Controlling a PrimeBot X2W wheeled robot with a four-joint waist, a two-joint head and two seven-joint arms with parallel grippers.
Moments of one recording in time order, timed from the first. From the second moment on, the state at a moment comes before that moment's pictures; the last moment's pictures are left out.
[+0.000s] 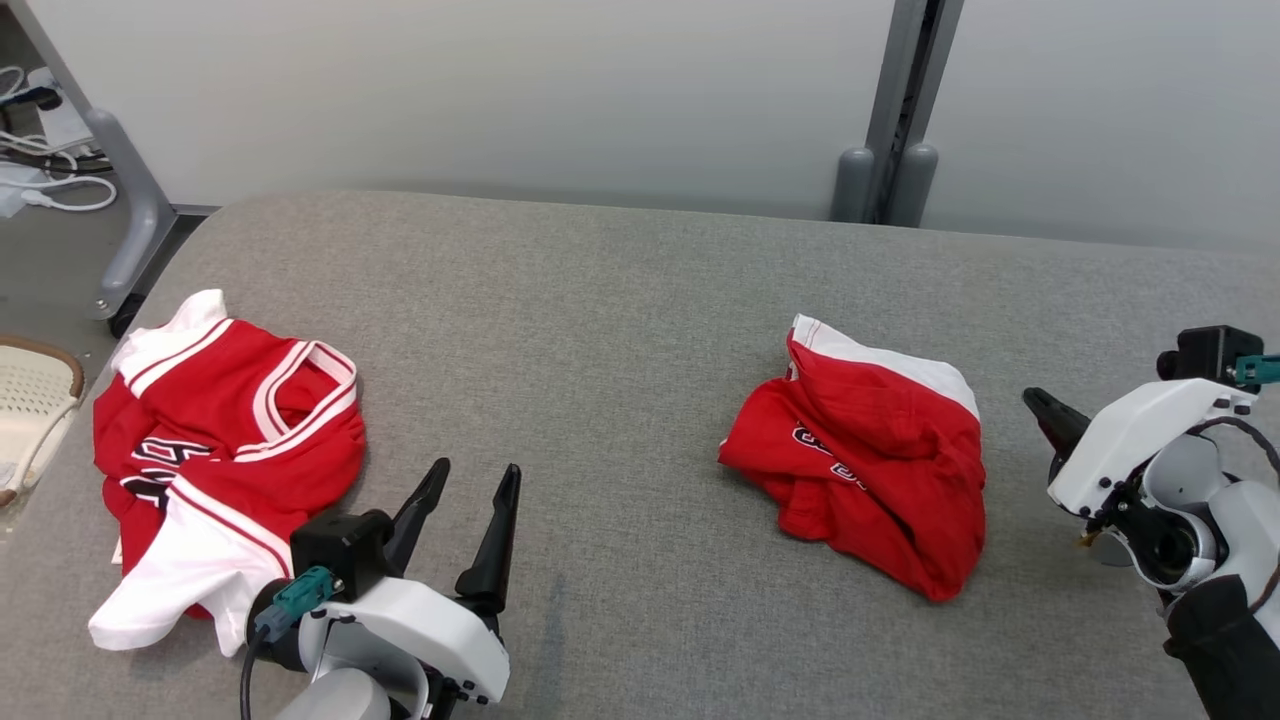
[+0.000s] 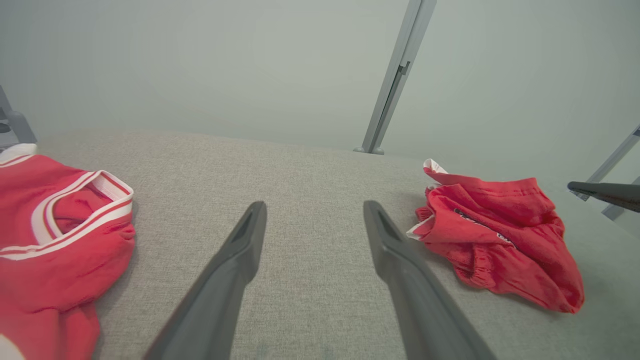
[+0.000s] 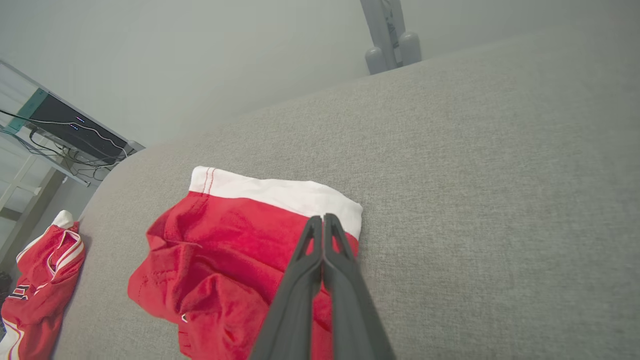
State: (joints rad) left arm -0.27 0.35 -0.71 0.24 -0.81 0.22 -0.25; right arm -0.57 -0.28 0.27 0.75 0.85 0.13 0.26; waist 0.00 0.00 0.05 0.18
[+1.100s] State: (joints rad) left arm -0.26 0.35 -0.71 0.25 -0.82 0.22 -0.25; right arm -0.48 -0.07 0.47 0.66 0.95 0.13 0.43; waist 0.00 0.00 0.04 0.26
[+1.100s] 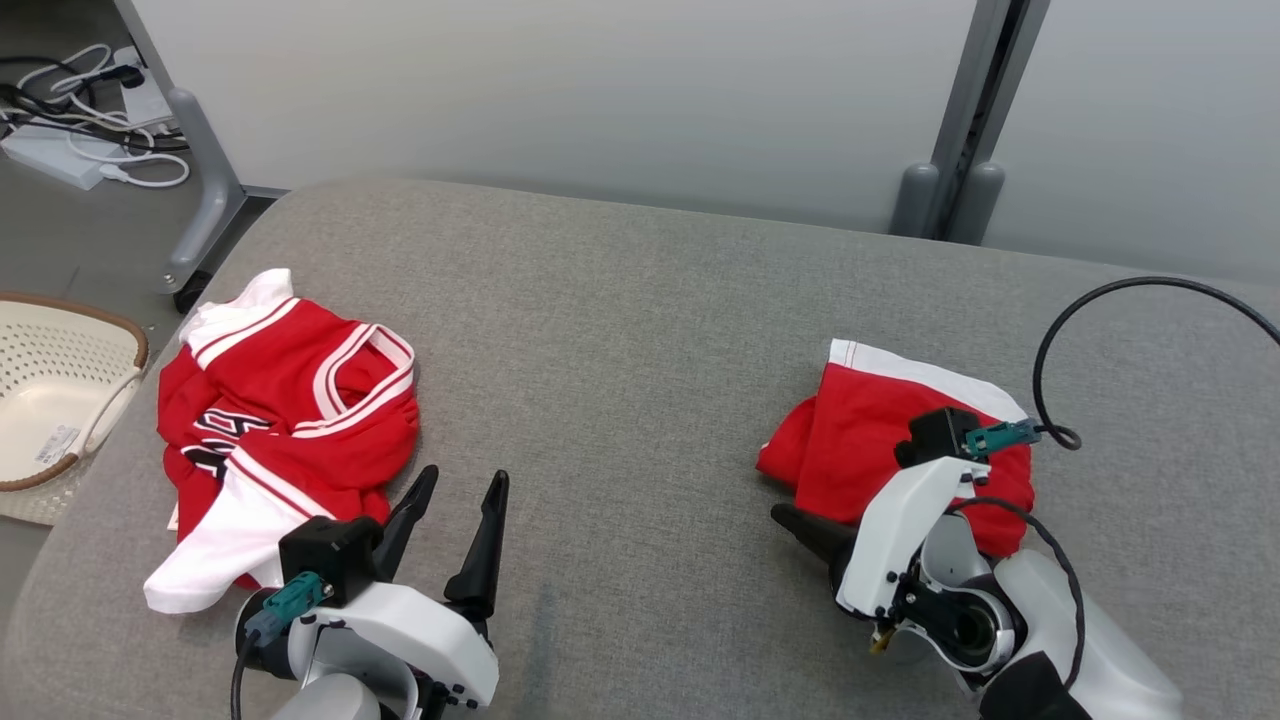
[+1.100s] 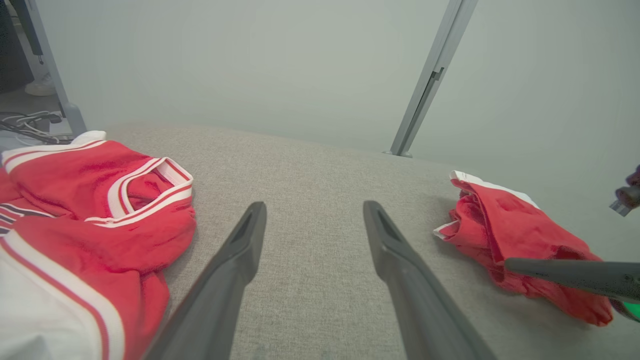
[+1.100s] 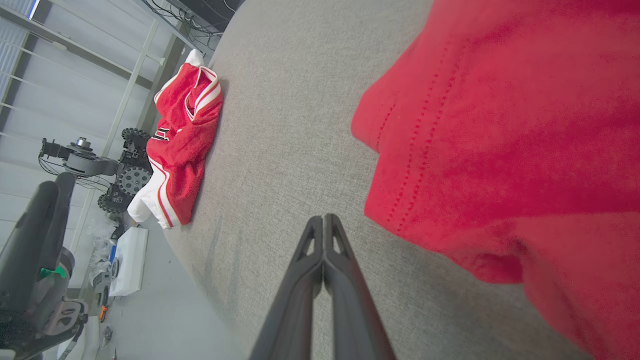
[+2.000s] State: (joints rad) left arm -0.25 0.36 -0.70 0.23 -0.81 0.23 -0.25; right arm -0.43 -0.20 0.08 0.62 0.92 0.13 0.44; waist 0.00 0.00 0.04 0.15
